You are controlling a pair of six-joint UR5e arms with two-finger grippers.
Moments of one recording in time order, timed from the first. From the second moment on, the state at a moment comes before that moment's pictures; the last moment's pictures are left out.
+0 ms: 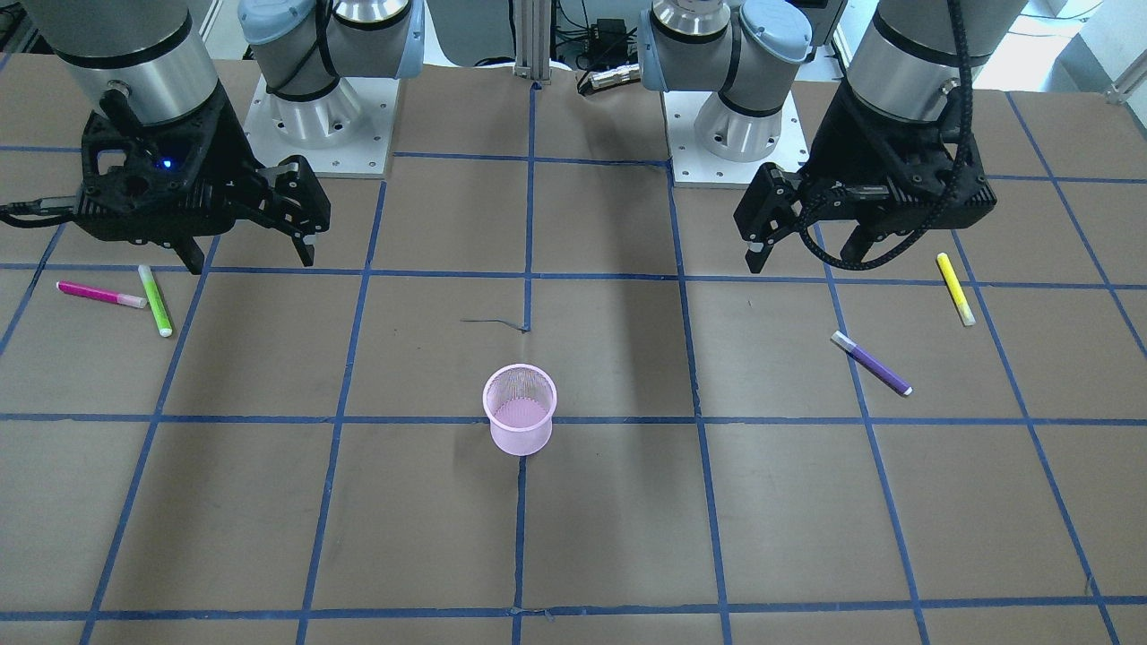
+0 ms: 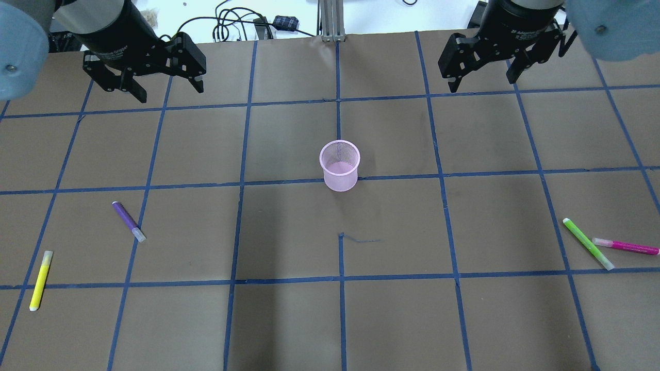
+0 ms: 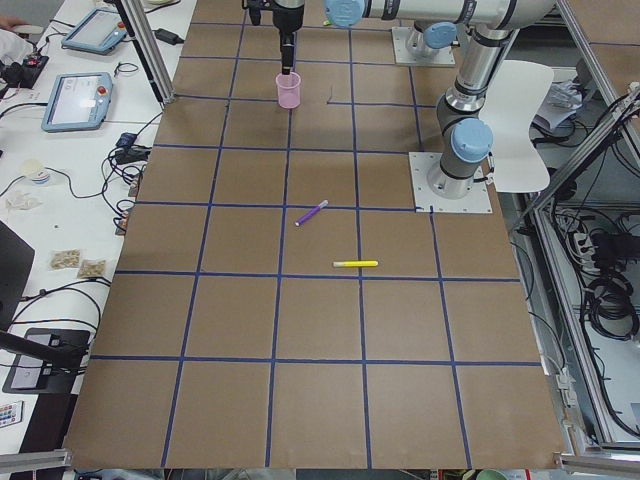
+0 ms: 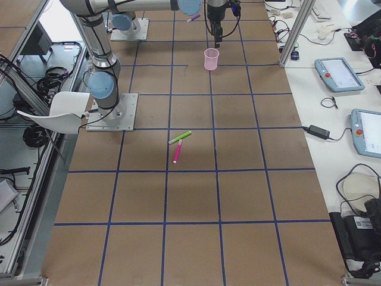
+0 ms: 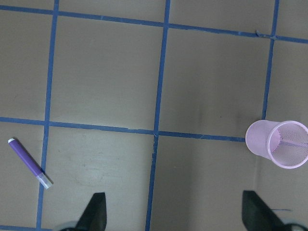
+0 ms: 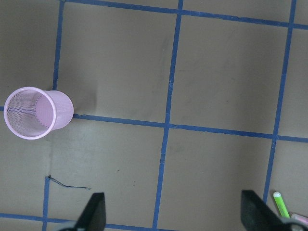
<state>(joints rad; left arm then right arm) -1.54 -1.61 -1.50 -1.48 1.52 -0.08 1.59 -1.50 1.46 -1.62 -1.57 -0.10</state>
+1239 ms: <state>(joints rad) -1.53 -1.60 -1.51 -1.51 1.53 -0.08 1.54 -1.49 1.47 -1.61 -1.60 -0.24</state>
